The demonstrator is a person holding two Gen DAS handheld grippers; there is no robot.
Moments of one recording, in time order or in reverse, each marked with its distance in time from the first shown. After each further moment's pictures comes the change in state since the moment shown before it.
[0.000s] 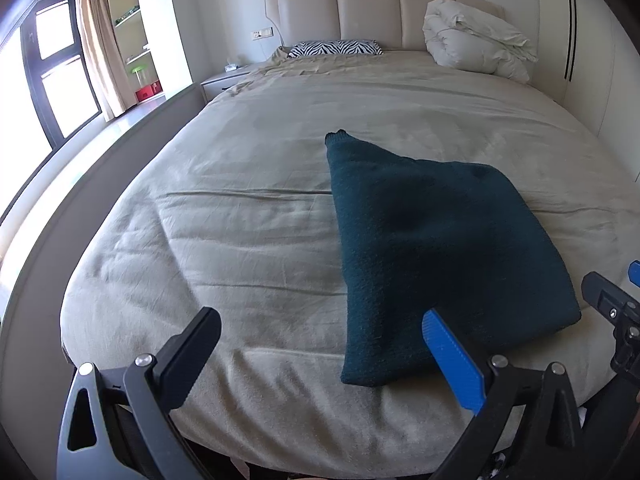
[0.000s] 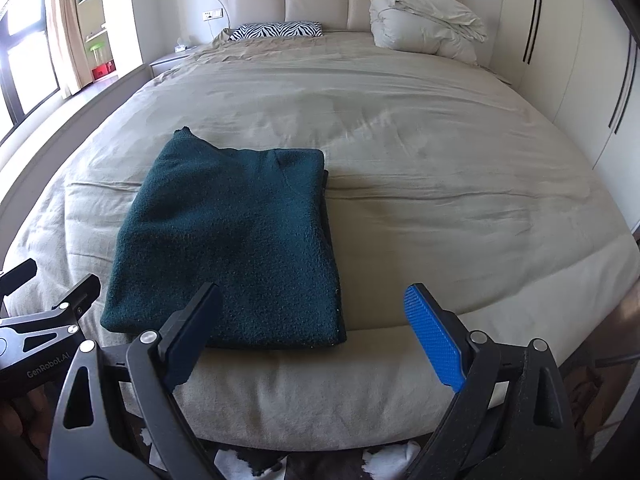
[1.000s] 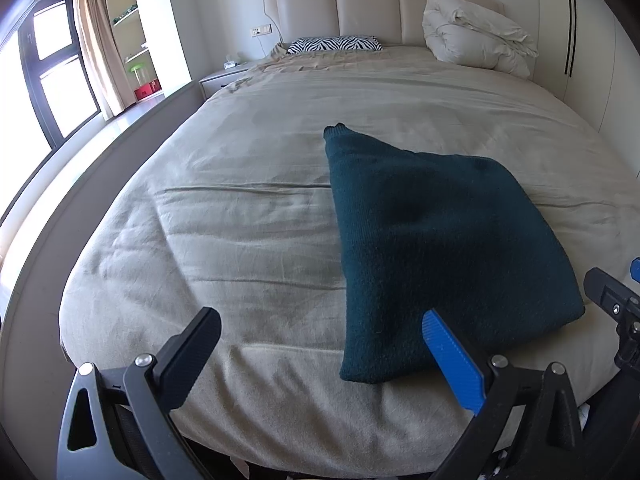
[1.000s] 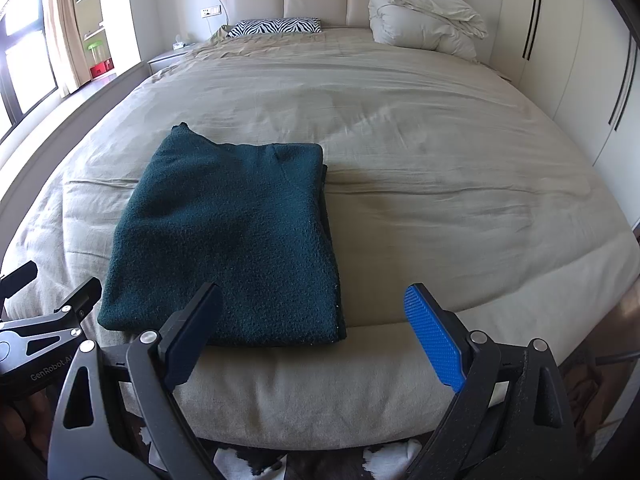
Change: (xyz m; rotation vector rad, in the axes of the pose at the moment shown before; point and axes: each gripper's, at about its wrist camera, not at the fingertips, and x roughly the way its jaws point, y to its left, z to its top) left arm 0.004 -0.001 -0.005 0.005 0.010 0.001; right arm 0.002 -0.002 -0.001 0.004 0.012 0.002
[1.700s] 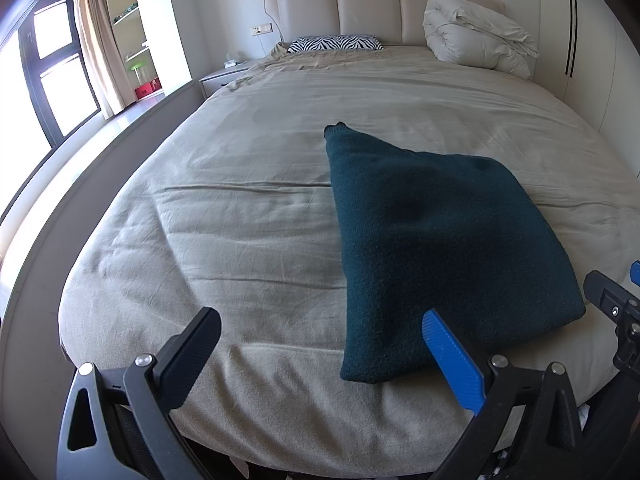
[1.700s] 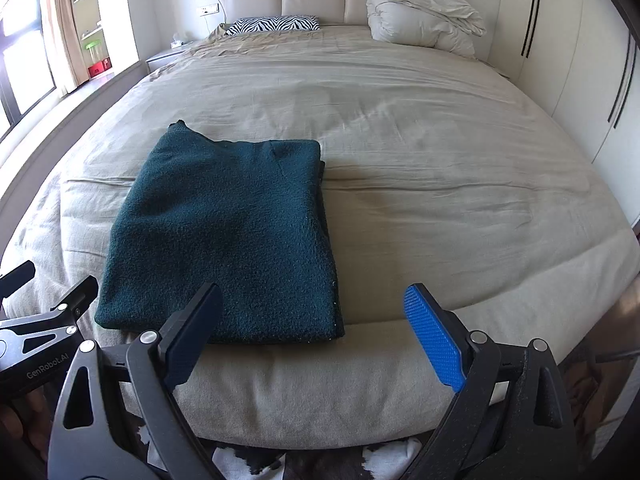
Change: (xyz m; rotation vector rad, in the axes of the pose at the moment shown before) left arm 0.002 0.003 0.000 0.000 0.004 -0.002; right arm 0.003 -0.004 -0.003 0.002 0.005 -0.003
